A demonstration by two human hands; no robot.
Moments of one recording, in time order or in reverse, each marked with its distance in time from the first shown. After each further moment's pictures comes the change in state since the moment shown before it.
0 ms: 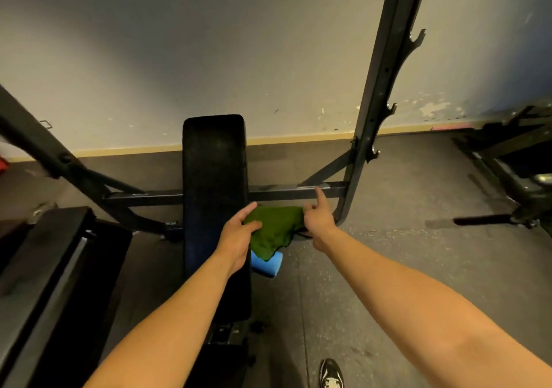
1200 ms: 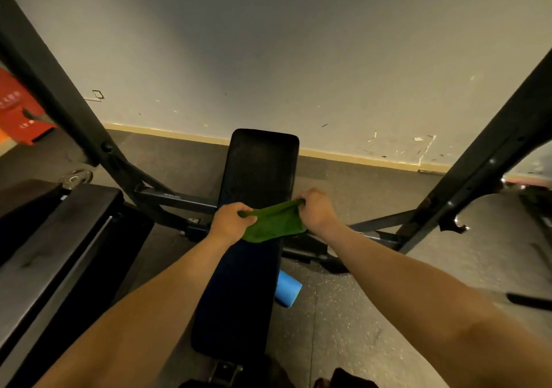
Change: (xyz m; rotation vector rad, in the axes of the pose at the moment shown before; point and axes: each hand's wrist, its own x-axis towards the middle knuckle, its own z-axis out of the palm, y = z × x) left_hand 0.169 0.098 -0.129 0.792 0.257 0.141; right_hand 0.147 -0.114 0.148 -1.006 -0.294 -0.516
